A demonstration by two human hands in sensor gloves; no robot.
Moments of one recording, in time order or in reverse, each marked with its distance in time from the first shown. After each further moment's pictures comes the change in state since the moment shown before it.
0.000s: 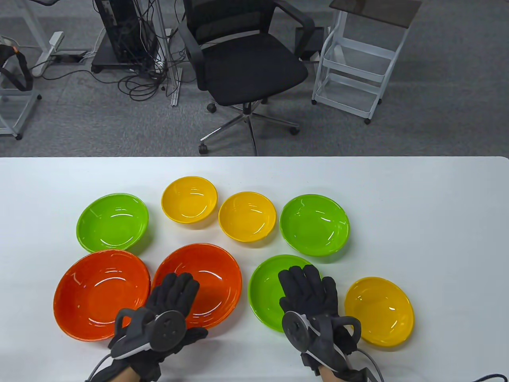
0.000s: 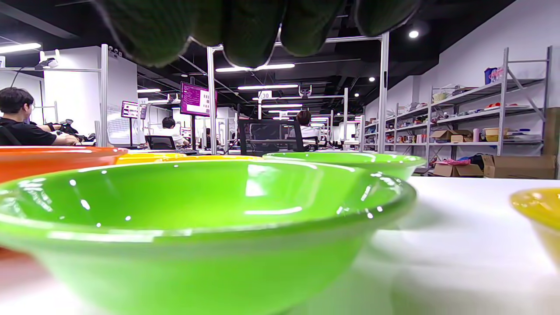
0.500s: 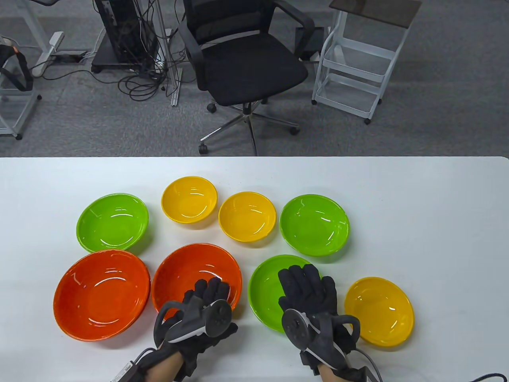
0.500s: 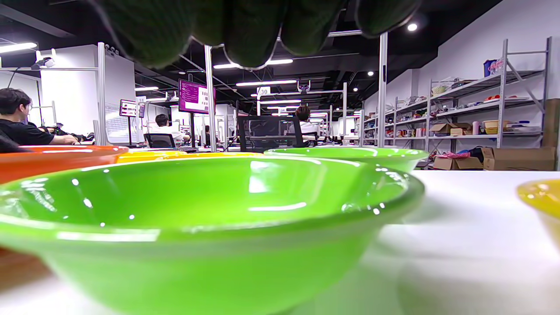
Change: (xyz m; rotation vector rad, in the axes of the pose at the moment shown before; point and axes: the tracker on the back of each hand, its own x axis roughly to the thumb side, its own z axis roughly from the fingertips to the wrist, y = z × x) left_hand 0.037 -0.039 -0.054 -0.115 0.068 -0.089; right_hand 0.001 0.003 -0.003 0.014 0.003 -0.011
